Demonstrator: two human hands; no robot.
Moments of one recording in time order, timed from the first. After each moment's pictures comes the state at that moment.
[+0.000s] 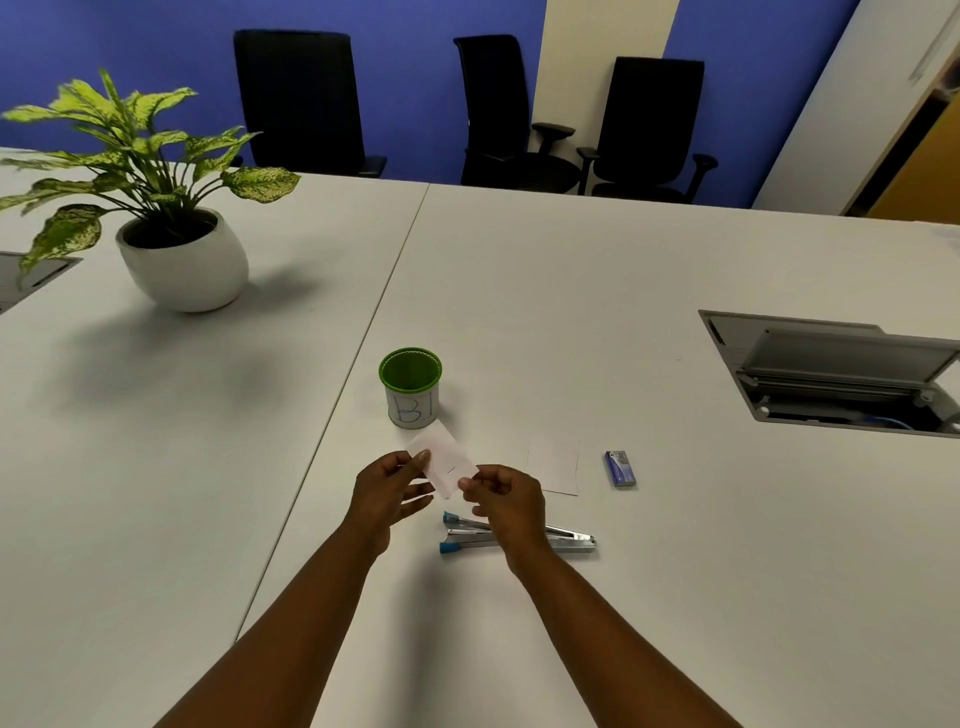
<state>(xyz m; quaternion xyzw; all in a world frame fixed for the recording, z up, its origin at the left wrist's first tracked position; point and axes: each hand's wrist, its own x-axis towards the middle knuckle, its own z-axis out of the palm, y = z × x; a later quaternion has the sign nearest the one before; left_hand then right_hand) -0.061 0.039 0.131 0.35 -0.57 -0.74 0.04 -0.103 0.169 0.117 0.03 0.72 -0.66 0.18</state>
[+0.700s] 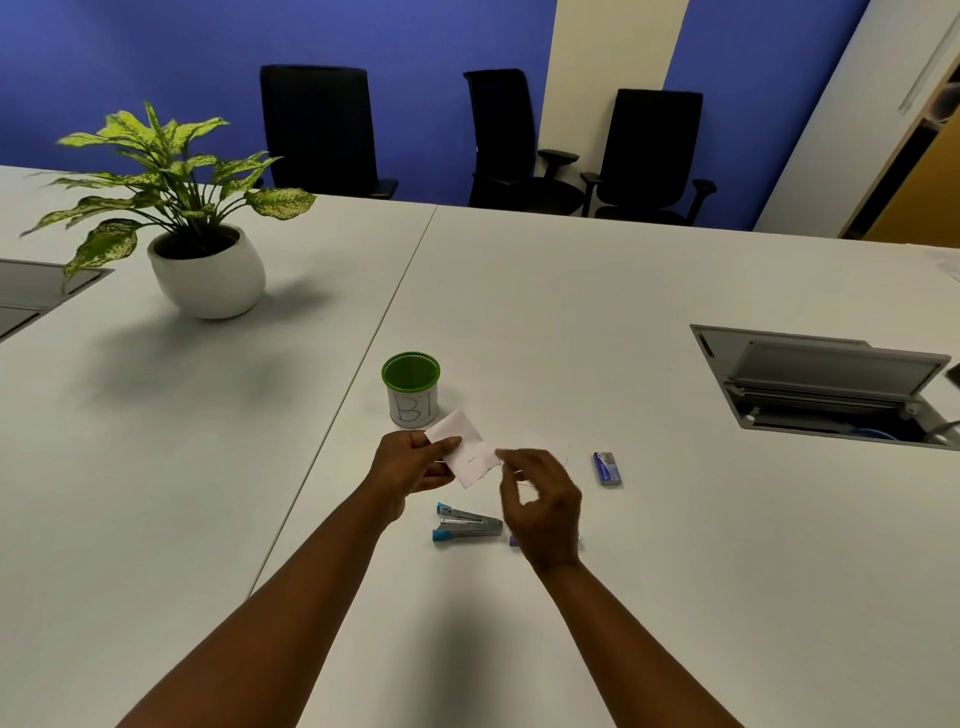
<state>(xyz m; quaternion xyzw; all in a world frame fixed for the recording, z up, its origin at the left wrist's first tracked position) -0.058 0.069 0.177 0.30 -0.63 -0.71 0.03 -0.091 0.220 0.129 -0.27 0.79 -0.49 -0.27</state>
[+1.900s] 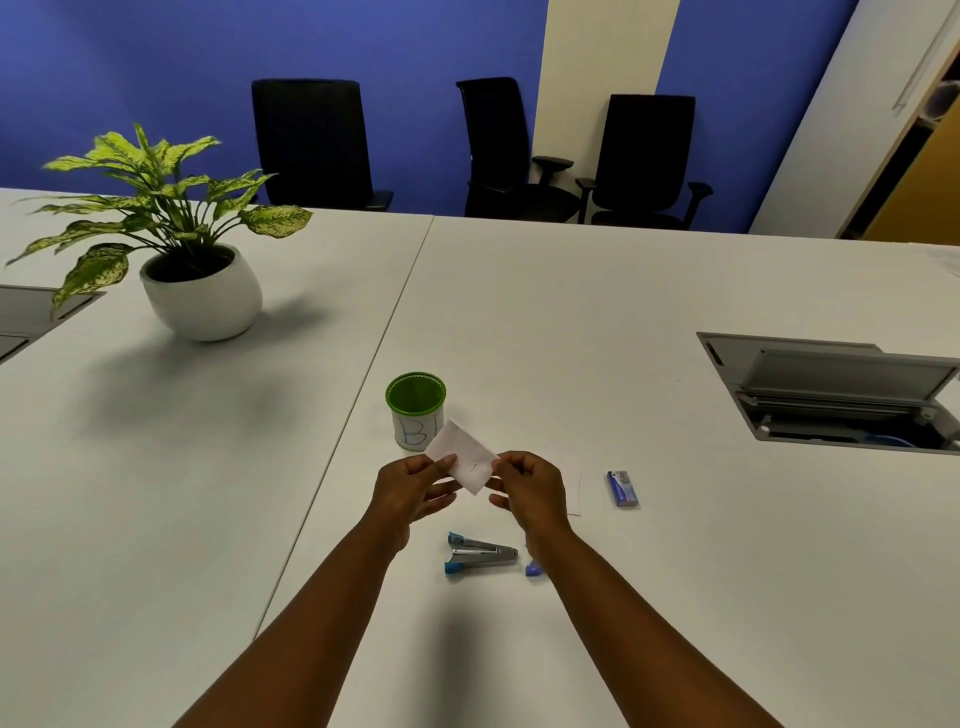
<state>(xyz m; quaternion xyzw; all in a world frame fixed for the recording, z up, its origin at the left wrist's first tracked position) -0.074 0.049 0.155 0.33 -0.57 -0.75 0.03 -0.121 0.177 0.152 0.06 0.71 -0.68 0.17</state>
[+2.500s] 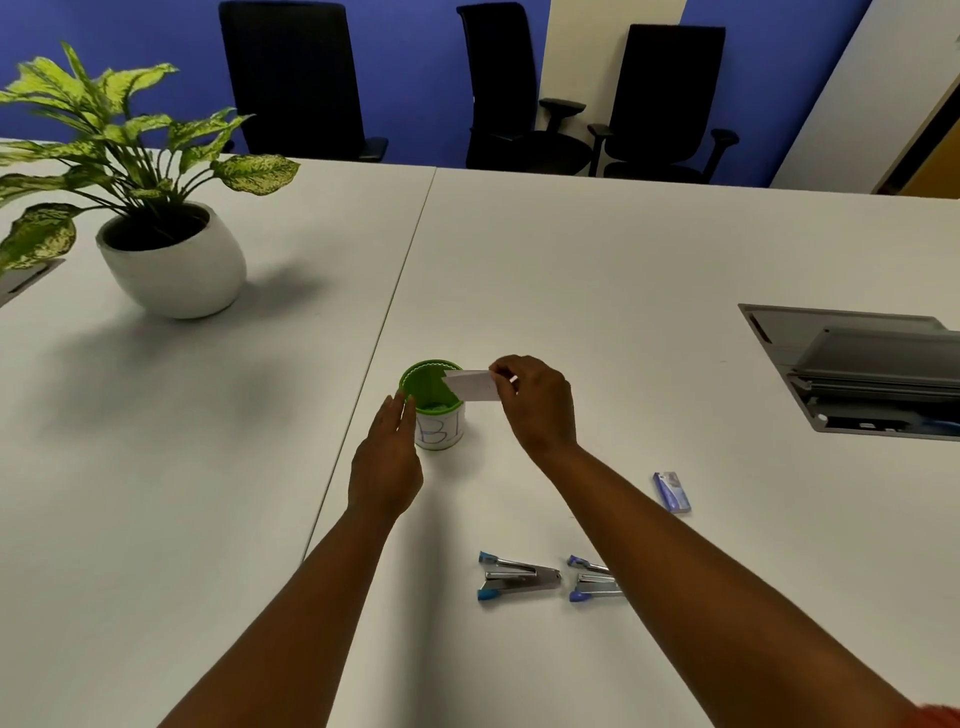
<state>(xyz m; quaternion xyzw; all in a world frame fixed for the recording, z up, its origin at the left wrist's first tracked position) -0.124 -0.037 0.100 0.18 -0.96 -0.18 0.09 -0.221 0.104 0.152 -0.21 0.89 -0.39 -0.10</state>
